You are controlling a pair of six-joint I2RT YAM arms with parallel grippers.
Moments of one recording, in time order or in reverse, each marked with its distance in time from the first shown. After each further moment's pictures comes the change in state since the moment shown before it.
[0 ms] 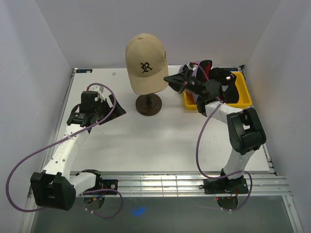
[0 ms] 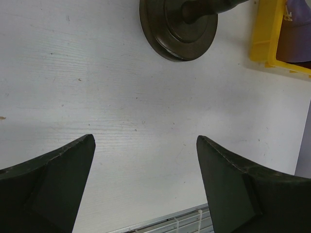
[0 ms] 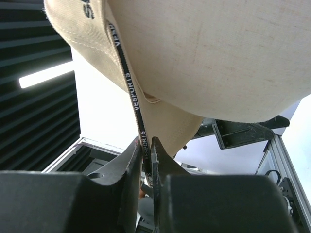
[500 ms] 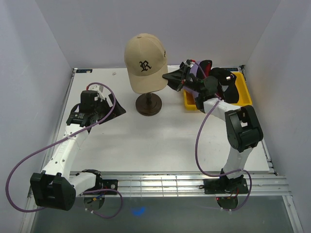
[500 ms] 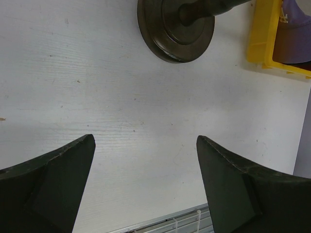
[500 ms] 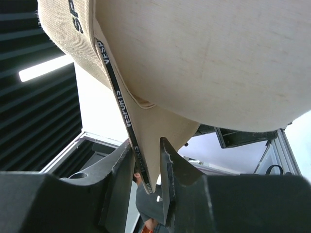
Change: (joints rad) left arm 0.000 -0.002 0.011 -0.004 0.001 -0.001; right arm 0.000 0.046 0.095 -0.010 -0.039 0.027
